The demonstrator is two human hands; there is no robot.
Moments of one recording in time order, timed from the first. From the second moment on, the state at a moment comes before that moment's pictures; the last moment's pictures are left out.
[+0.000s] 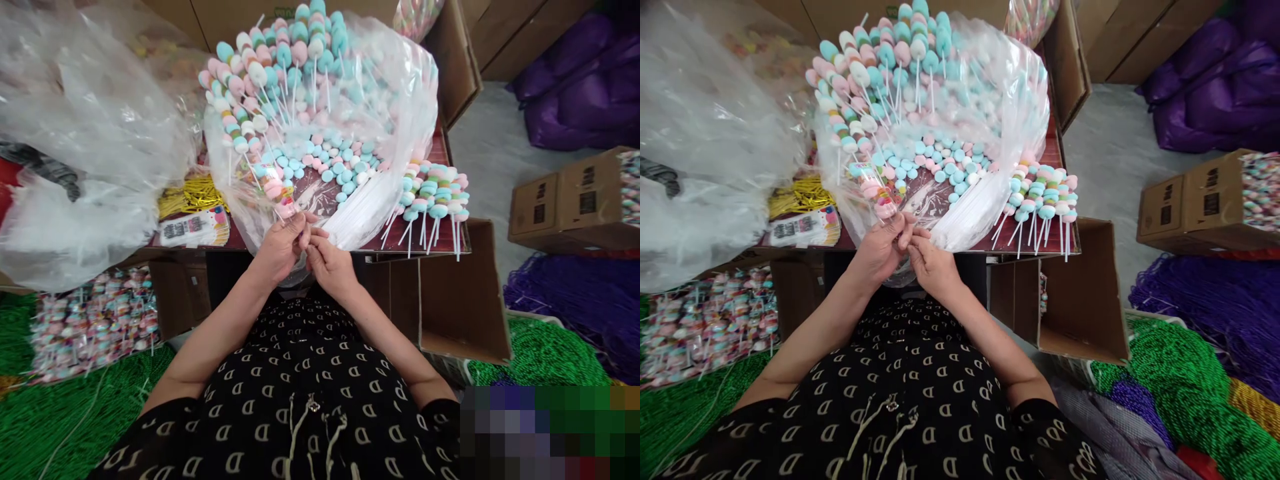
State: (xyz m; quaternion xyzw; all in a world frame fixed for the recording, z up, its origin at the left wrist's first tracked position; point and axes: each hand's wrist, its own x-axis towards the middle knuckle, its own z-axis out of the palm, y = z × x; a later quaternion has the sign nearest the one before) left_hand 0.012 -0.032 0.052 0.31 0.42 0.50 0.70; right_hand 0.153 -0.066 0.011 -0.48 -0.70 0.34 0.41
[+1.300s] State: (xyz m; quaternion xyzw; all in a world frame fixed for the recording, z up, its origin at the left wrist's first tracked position) left_hand -0.056 -0.058 0.035 0.49 0.57 0.51 0.42; right_hand 0.091 0.000 0.049 -0.40 -0.62 0.51 0.45
